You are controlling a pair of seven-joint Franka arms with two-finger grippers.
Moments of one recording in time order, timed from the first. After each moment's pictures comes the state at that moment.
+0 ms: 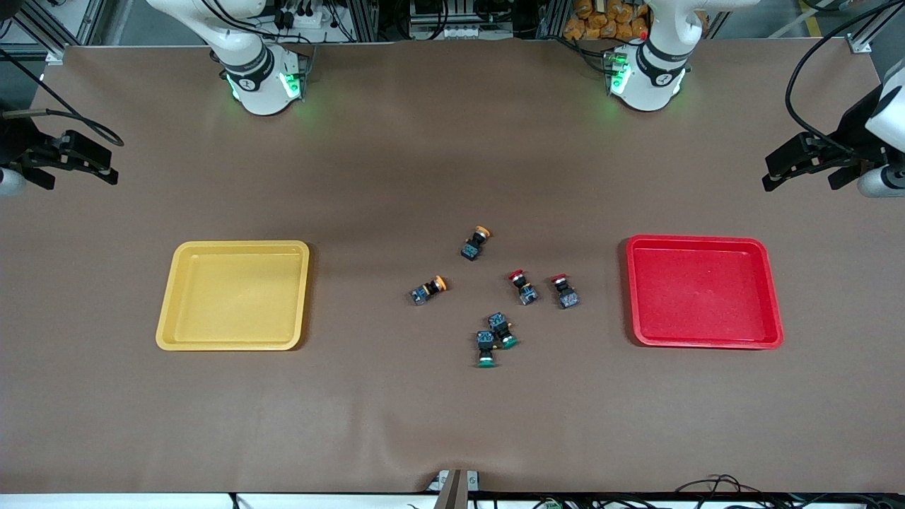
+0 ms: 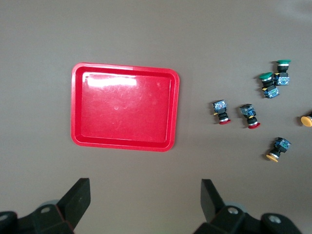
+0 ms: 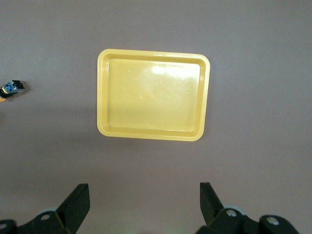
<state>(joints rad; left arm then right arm) -0.08 0.02 -0.01 -1.47 -0.02 1.53 -0.12 -0.09 -0.02 0.07 -1.57 0.02 1.50 -0.09</state>
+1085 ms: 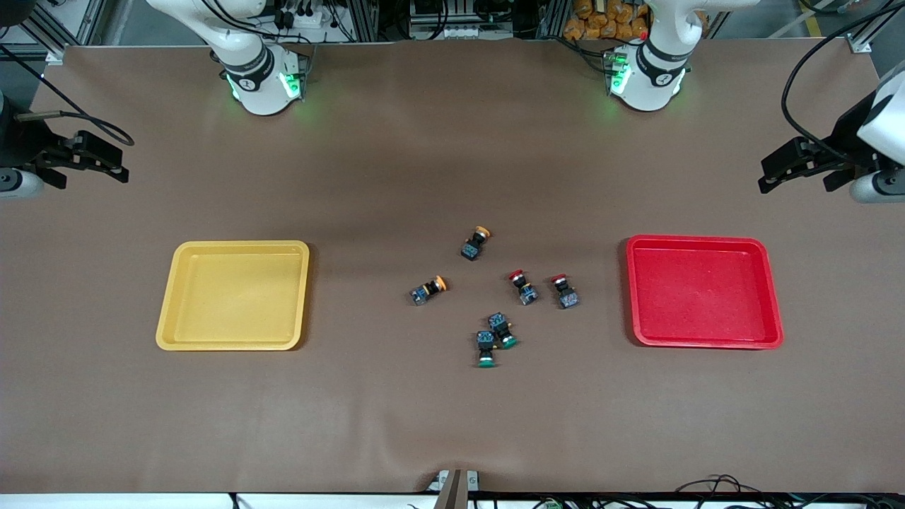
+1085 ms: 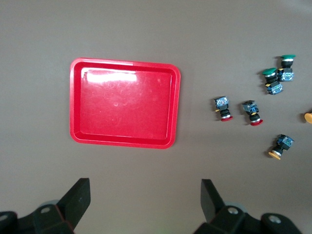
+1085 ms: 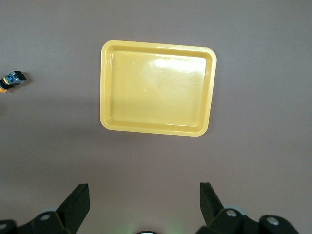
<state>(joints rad) -0.08 0.04 -0.01 -1.49 -0.02 1.53 -0.12 -0.08 -0.01 0.08 -1.57 0.02 1.48 -0.09</state>
